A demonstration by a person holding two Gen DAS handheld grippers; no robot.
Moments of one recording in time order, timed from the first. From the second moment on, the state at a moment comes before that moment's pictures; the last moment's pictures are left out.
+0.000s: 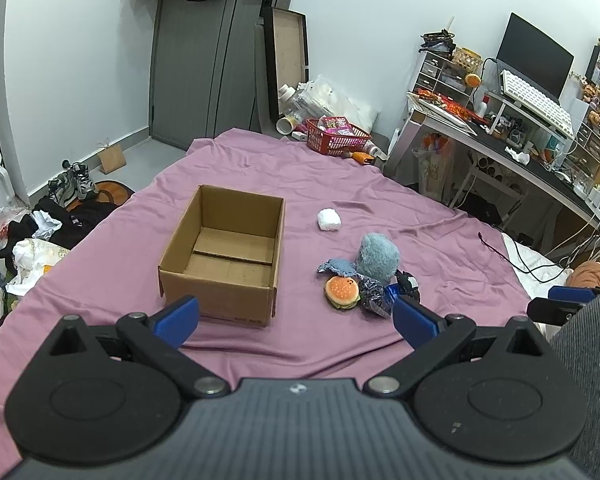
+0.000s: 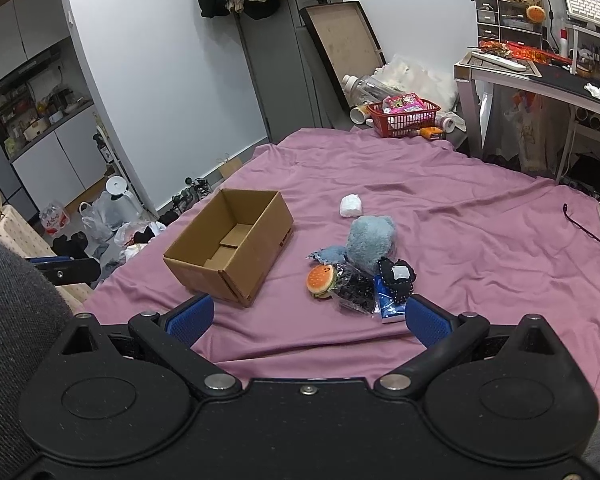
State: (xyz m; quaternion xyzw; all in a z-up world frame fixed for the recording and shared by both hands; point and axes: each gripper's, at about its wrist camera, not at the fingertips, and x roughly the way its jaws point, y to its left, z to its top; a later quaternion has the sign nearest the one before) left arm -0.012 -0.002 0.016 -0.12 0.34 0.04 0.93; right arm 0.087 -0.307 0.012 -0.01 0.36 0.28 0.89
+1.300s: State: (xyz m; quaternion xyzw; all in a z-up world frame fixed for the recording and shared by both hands) left arm 0.046 0.016 -0.008 -0.09 0.36 0.05 0.93; right arm 0.131 -0.322 -0.016 0.02 0.37 0.25 0.89
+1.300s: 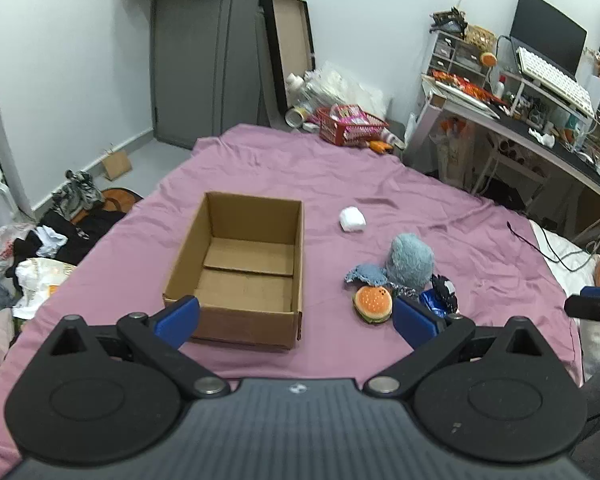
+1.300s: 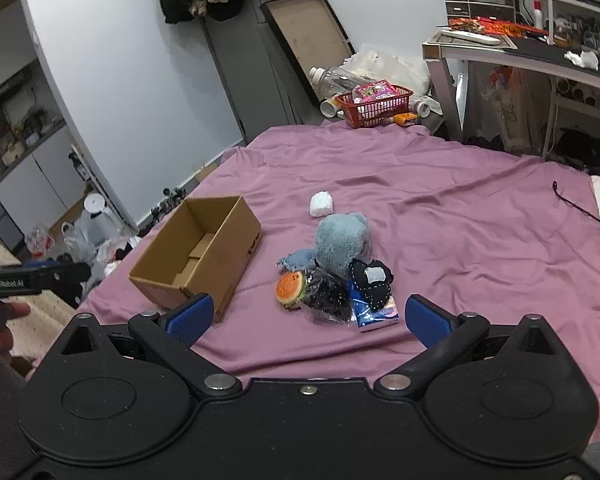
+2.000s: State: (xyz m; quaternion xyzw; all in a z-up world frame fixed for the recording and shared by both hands) left arm 0.111 0.010 -0.047 -0.07 0.38 0.01 0.92; right arm 0.177 -0.353 -0.051 0.07 0.37 0.20 0.90
